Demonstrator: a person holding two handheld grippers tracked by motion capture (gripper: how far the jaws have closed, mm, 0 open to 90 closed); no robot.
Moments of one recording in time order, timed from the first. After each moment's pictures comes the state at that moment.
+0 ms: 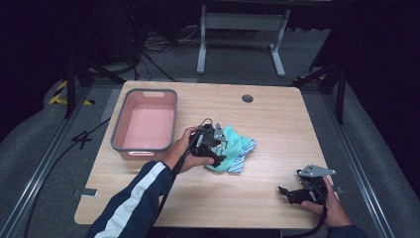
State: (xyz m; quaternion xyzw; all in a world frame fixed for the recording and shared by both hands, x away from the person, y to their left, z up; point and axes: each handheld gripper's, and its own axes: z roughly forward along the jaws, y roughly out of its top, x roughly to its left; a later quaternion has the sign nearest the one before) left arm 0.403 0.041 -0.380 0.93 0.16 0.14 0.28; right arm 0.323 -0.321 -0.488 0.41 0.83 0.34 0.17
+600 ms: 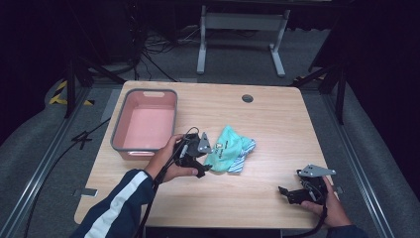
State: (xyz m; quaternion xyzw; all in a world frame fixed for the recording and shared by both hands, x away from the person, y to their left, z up) left arm 0.373 0.081 -0.381 0.94 0.15 0.15 0.26; right arm 0.323 -0.321 -0.488 0.41 0.83 0.34 0.17
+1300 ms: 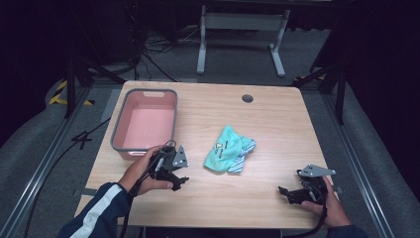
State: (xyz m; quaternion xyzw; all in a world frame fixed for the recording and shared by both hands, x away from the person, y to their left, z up) left arm 0.348 0.137 -0.401 0.95 0.15 0.15 0.22; right arm 0.323 -0.321 -0.488 0.41 0.83 0.34 0.17
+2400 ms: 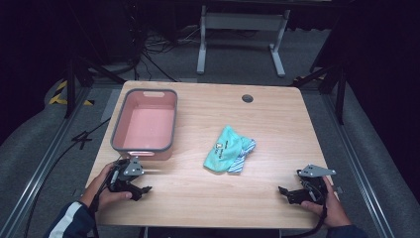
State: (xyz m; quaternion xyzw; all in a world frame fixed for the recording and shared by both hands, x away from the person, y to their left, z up) left arm 0.335 0.262 -0.462 0.92 0.26 0.12 0.25; right arm 0.323 -0.321 -0.488 0.42 0.82 0.34 0.17
